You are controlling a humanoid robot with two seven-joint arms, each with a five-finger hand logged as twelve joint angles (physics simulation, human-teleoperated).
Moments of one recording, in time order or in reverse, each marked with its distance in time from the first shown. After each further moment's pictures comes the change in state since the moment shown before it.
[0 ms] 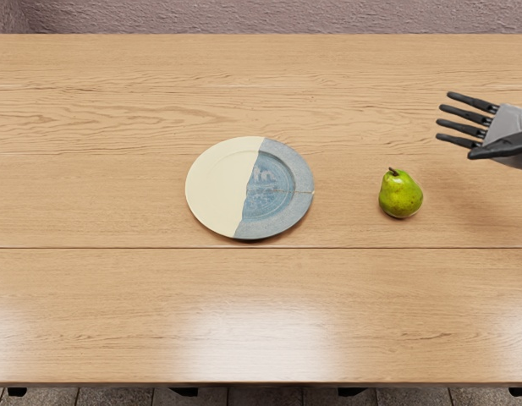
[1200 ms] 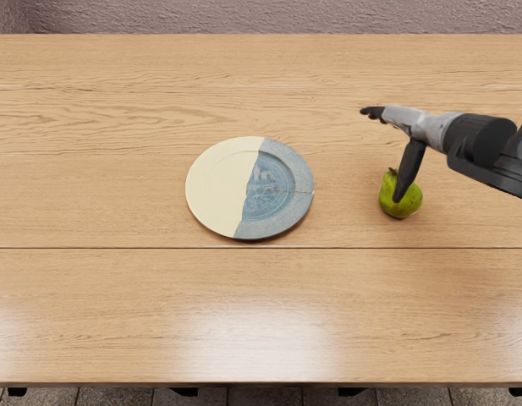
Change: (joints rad) left arm 0.000 0.000 0.000 0.000 0.000 0.000 0.000; right arm 0.361 0.110 -0.436 0.535 -1.159 -0.452 -0.200
